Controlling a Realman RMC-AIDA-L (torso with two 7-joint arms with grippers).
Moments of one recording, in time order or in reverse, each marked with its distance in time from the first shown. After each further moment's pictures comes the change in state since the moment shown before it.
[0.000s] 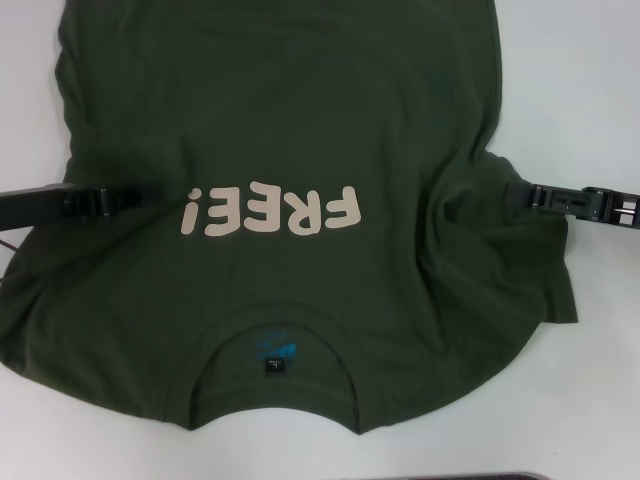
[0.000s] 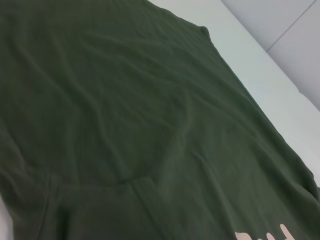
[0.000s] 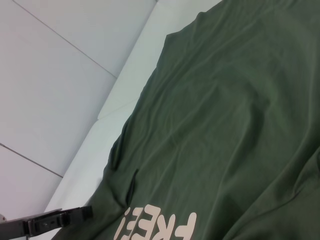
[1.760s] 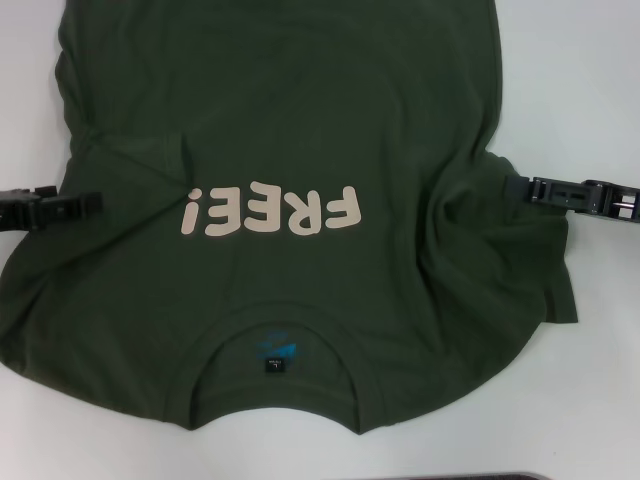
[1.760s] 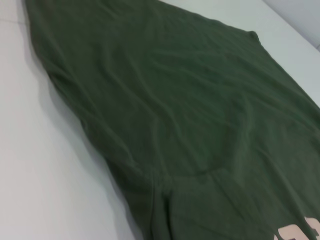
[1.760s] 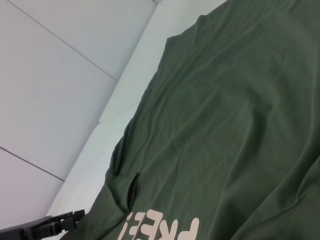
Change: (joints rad) left arm 0.062 0.033 -0.051 0.070 0.041 -0.018 0.067; right arm 0.008 -0.002 0.000 0.000 0.006 0.001 0.015
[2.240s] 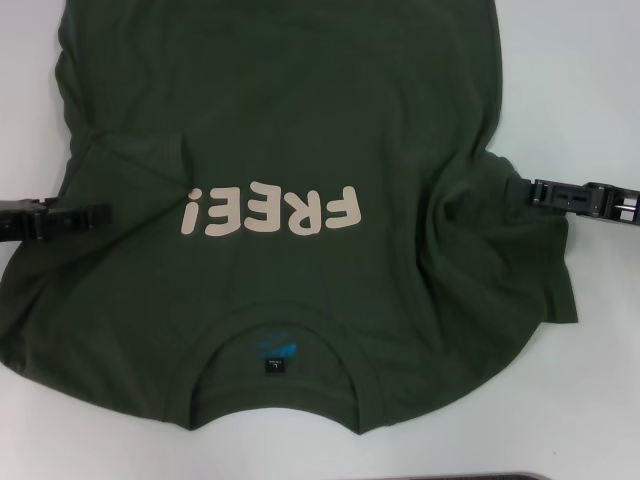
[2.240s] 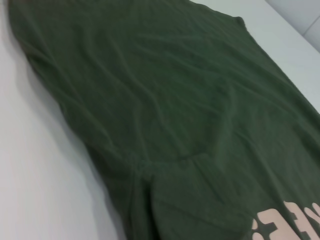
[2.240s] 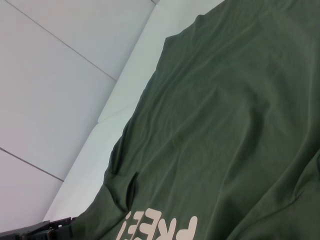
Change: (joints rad) left arm -0.006 0.004 -0.007 0.002 0.027 0.056 -0.007; right arm -0.005 0.000 0.000 0.000 0.000 0.000 0.000
